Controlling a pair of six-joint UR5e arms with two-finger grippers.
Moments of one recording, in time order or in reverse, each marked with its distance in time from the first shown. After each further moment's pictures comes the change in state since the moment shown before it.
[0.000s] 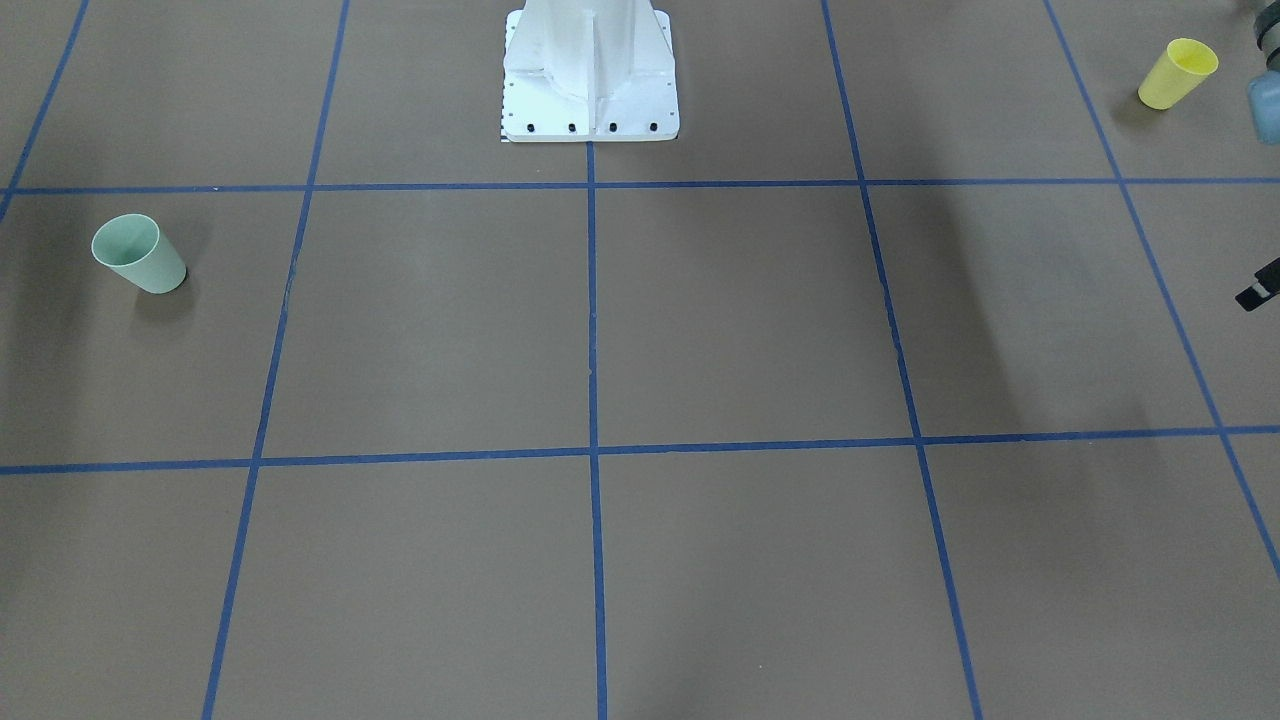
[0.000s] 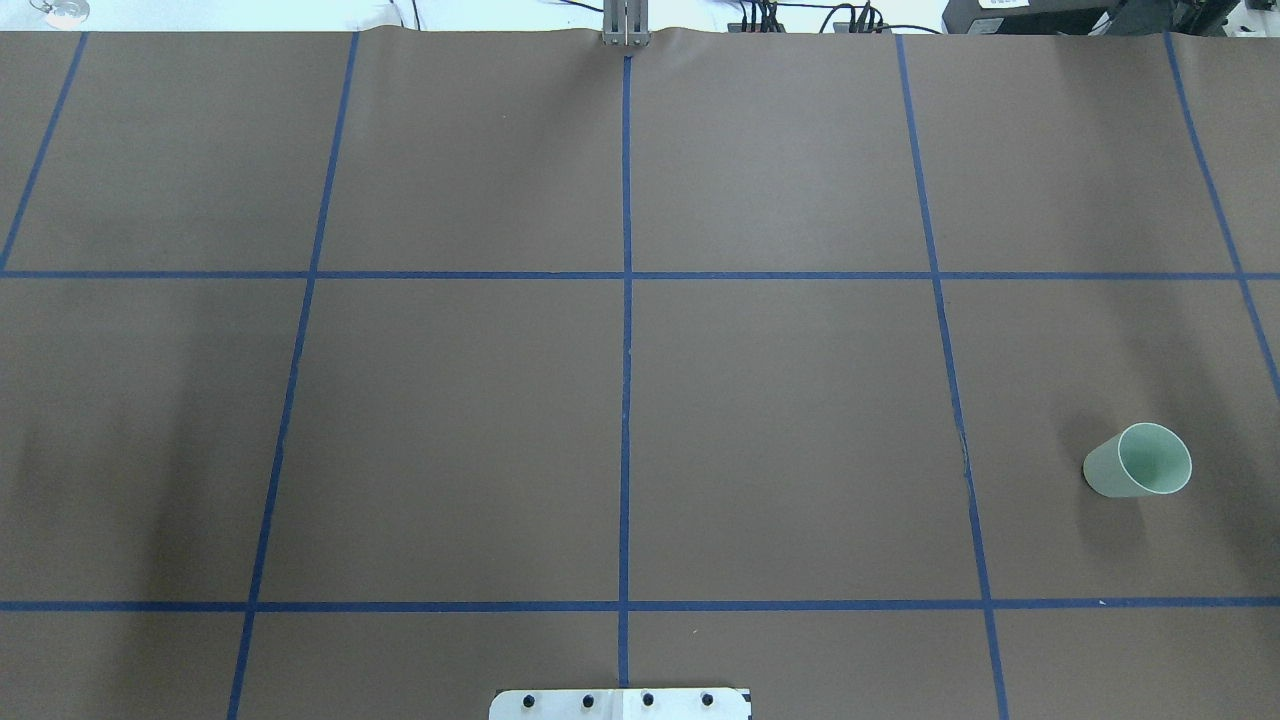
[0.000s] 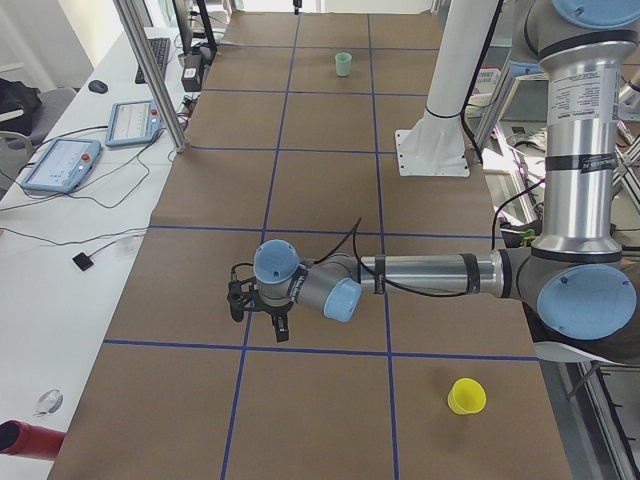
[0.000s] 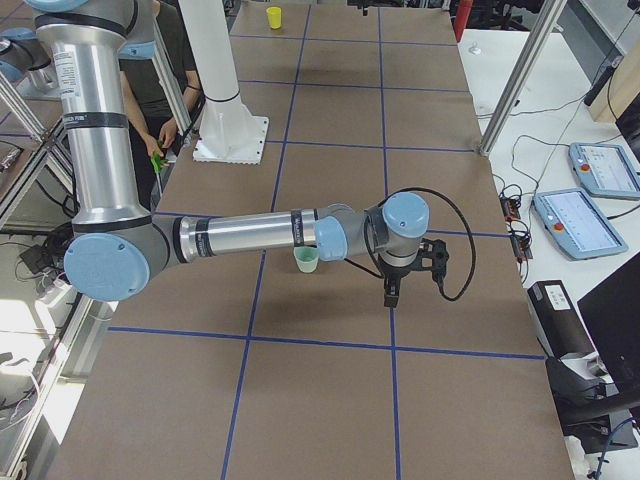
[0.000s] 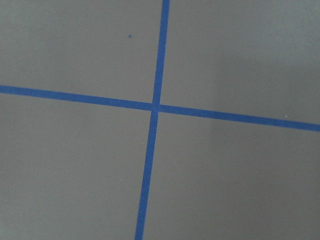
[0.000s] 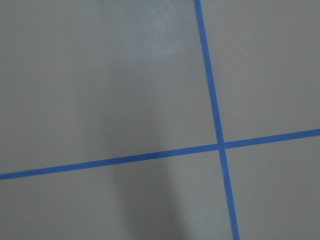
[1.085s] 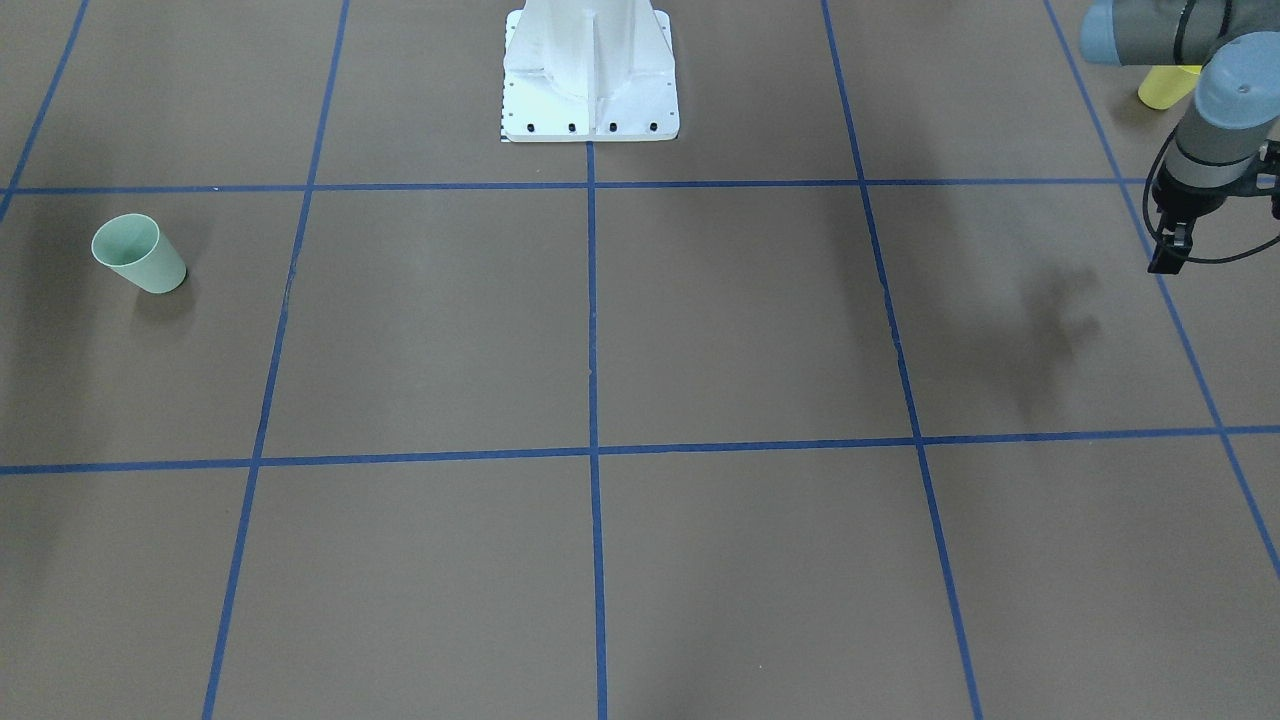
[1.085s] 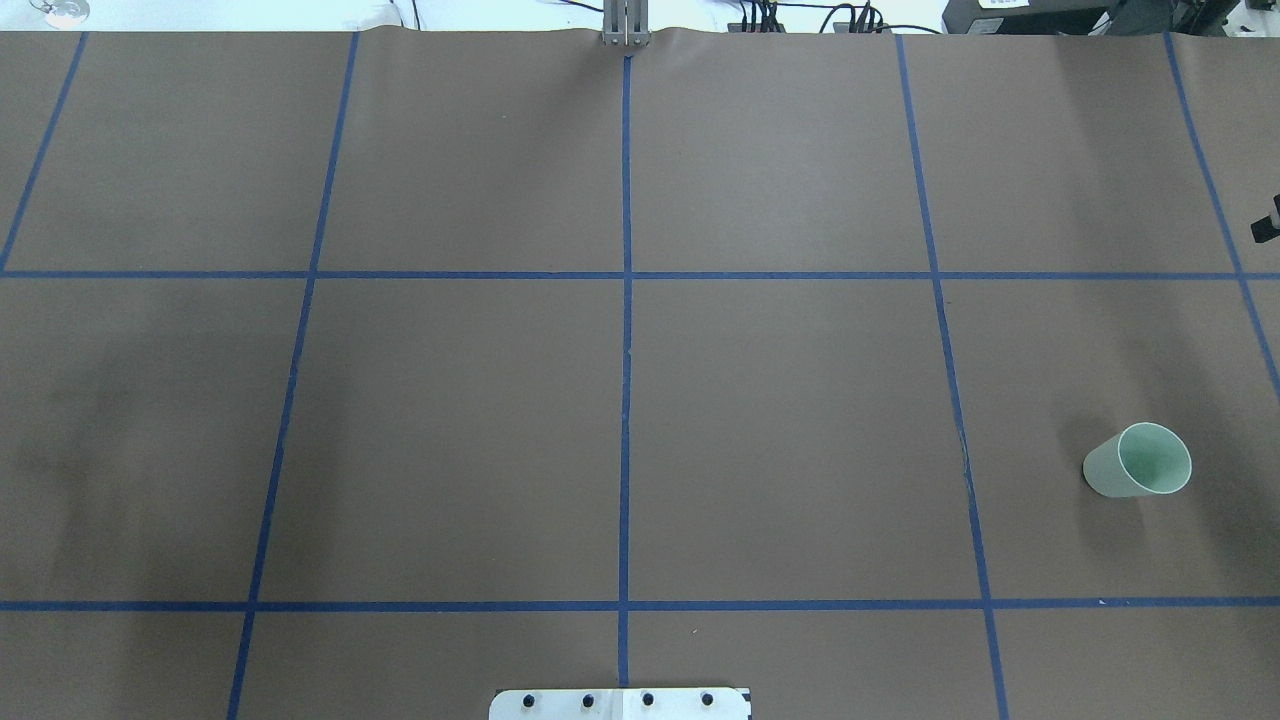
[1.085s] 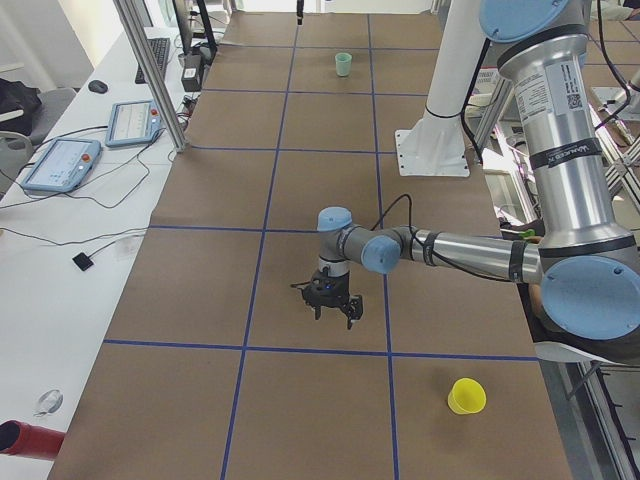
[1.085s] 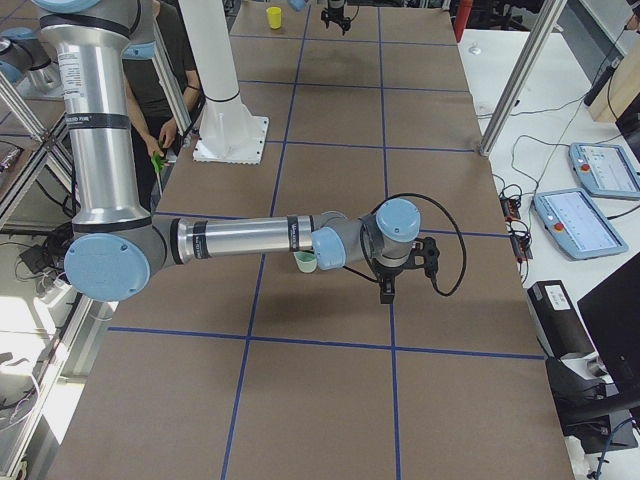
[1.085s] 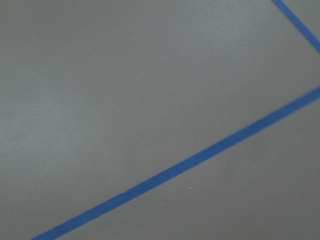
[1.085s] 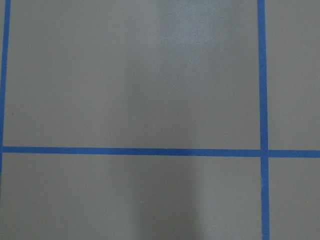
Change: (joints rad) left arm 0.517 0.226 -0.356 0.391 0.575 -1.157; right arm -0.068 -0.019 -0.020 0.091 0.029 -0.002
